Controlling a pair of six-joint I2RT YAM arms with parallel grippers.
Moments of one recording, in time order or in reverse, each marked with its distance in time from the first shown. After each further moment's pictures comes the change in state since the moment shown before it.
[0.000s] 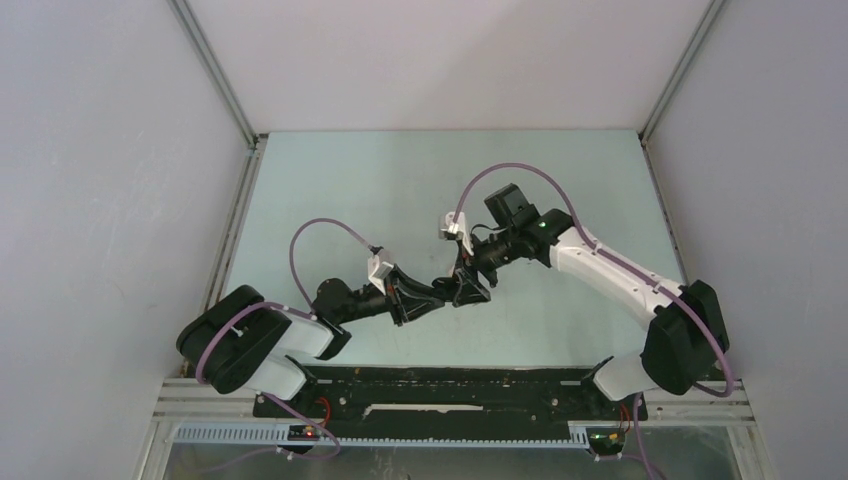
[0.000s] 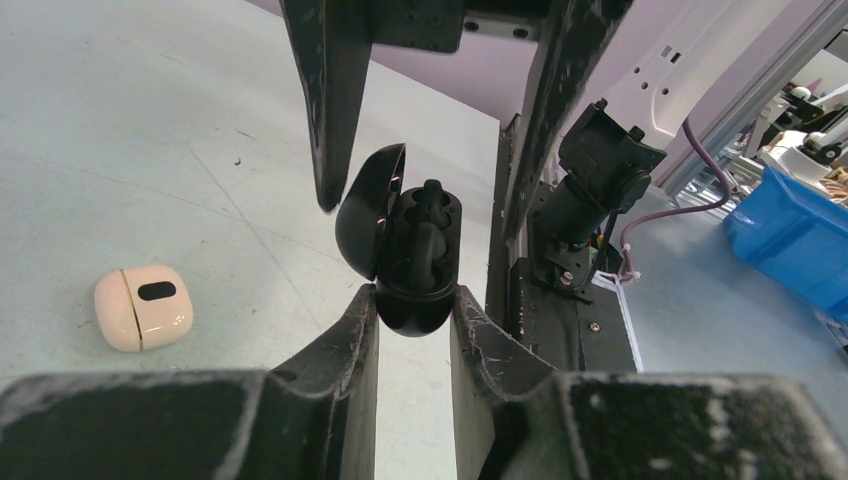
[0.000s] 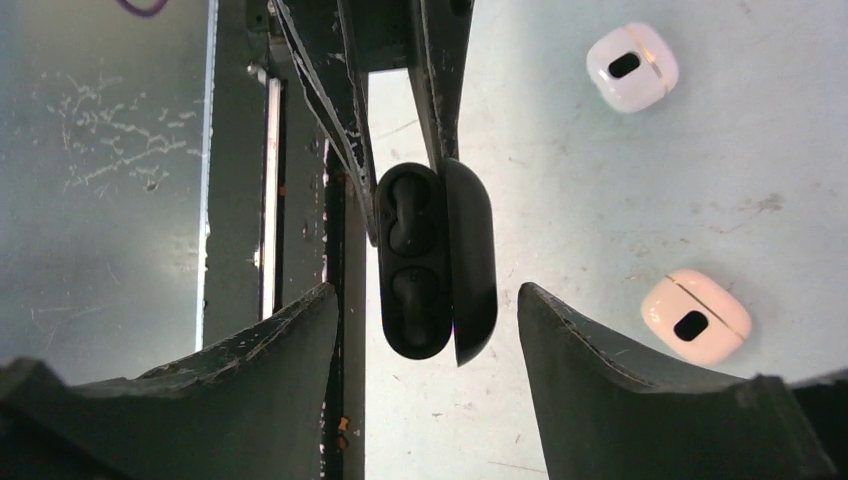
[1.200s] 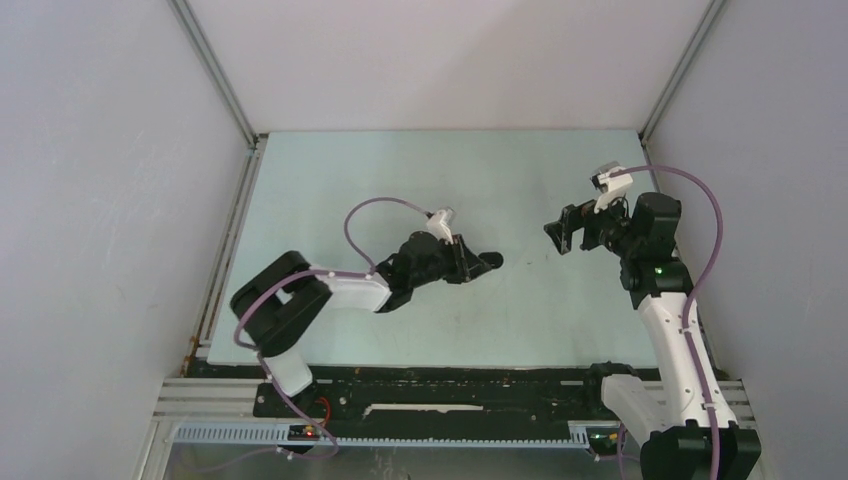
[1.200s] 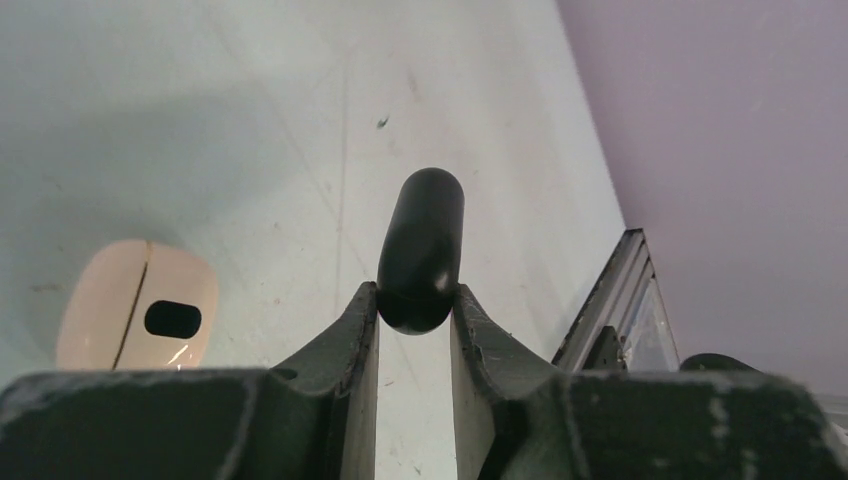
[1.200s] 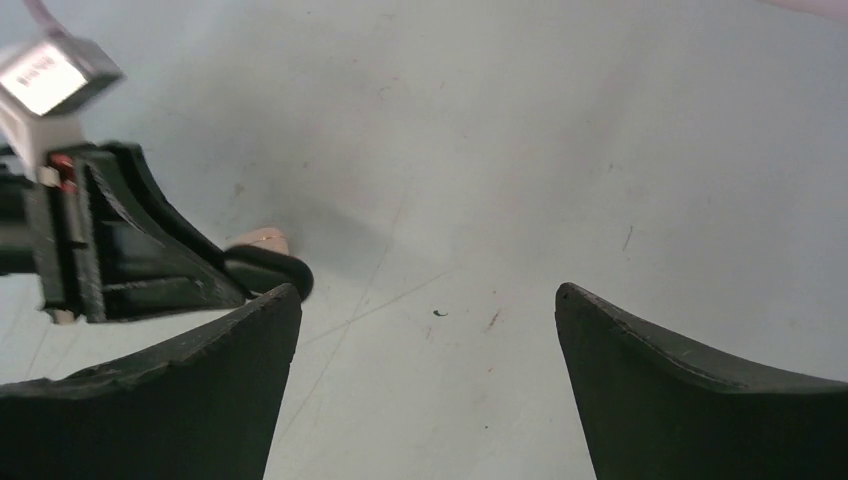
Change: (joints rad) left arm -0.189 0.236 0.586 -0.806 -0.535 -0.317; right arm -0.680 -0.529 -0.325 0.369 0.319 0.376
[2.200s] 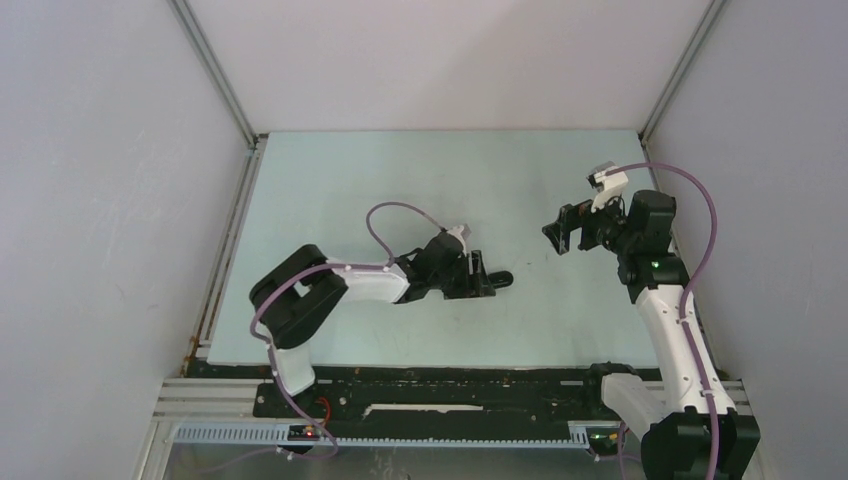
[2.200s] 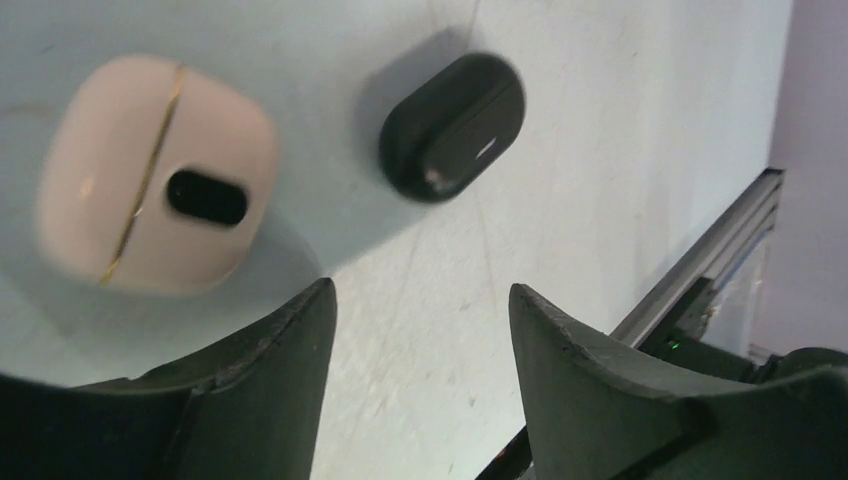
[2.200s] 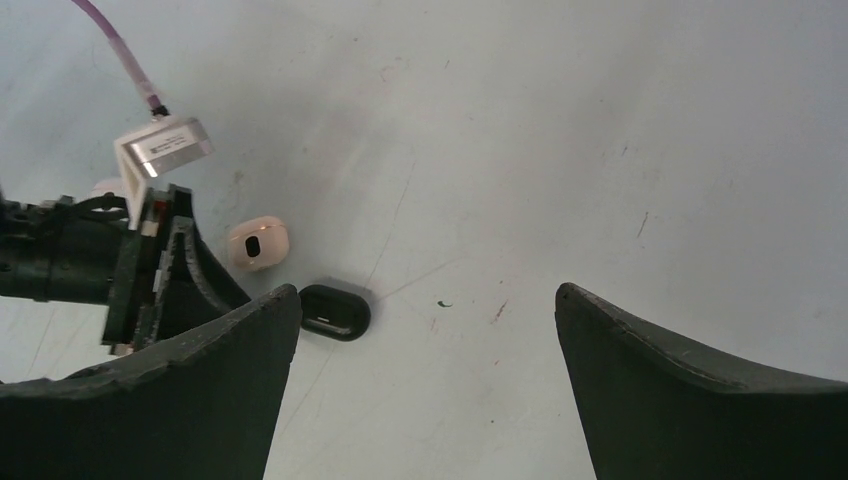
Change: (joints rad) left arm -0.043 0.177 0.204 -0.433 0.025 -0.075; right arm -0.006 0.046 -0.002 -0.001 0.006 -0.002
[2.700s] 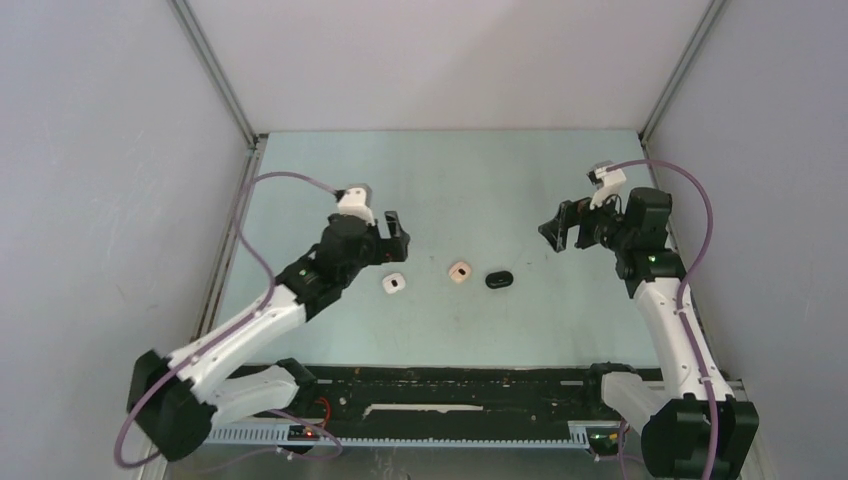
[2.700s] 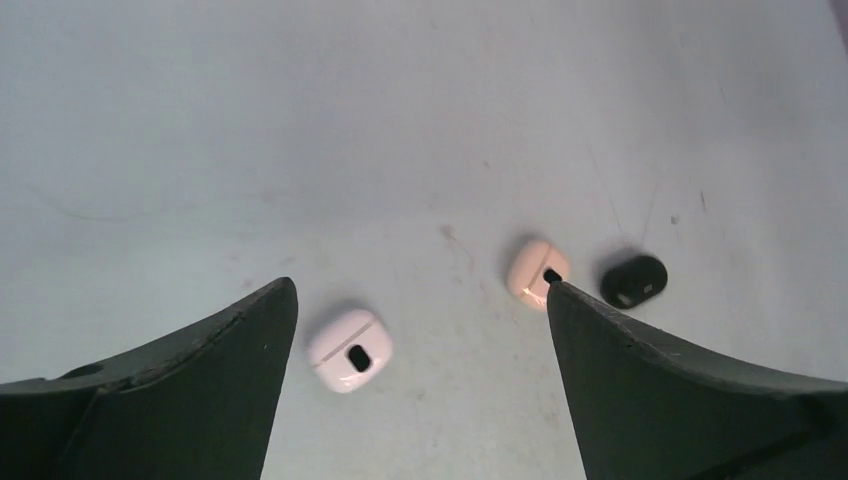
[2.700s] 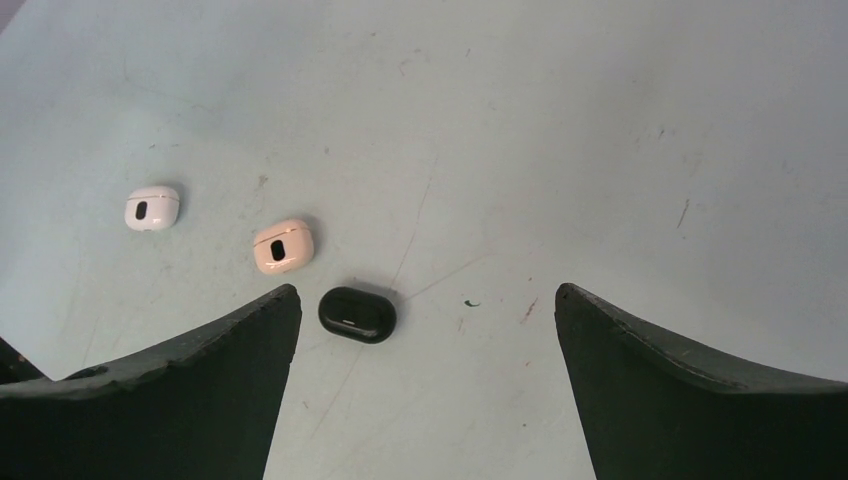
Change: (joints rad) left arm 0.220 -0.726 -0.151 -0.402 -0.414 0.393; right arm -0.002 0.038 0.000 0.013 -0.029 0.061
